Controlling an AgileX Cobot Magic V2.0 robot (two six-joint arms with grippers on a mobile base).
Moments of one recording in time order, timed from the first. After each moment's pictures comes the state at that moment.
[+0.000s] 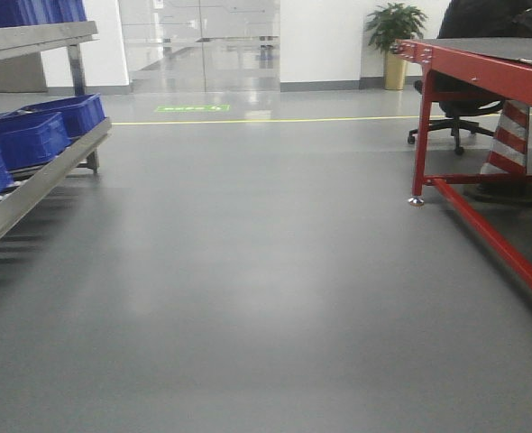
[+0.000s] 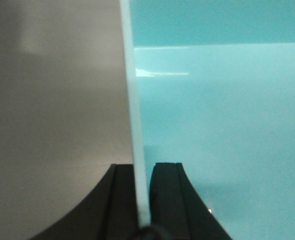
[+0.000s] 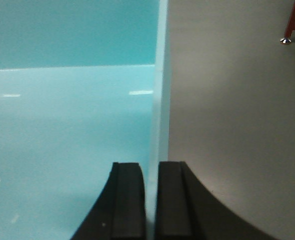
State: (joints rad) left arm -0.40 1.38 -1.65 0.31 0.90 -0.46; right arm 0.35 1.40 -1.69 -0.18 0.85 0.35
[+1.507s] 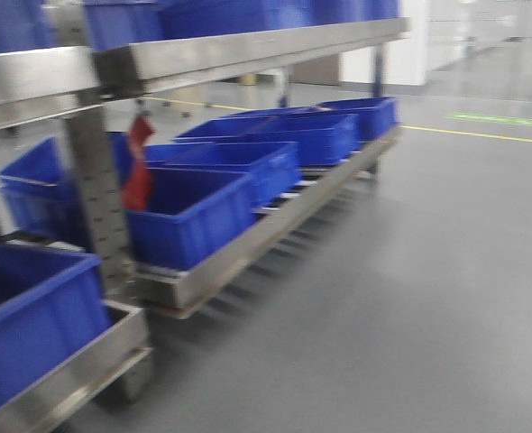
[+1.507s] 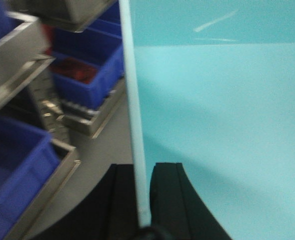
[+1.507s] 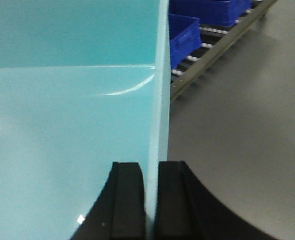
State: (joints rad) left arm -0.40 1.38 -1.65 0.31 0.90 -0.46; right arm 0.35 1.40 -1.69 -0.18 0.85 0.35
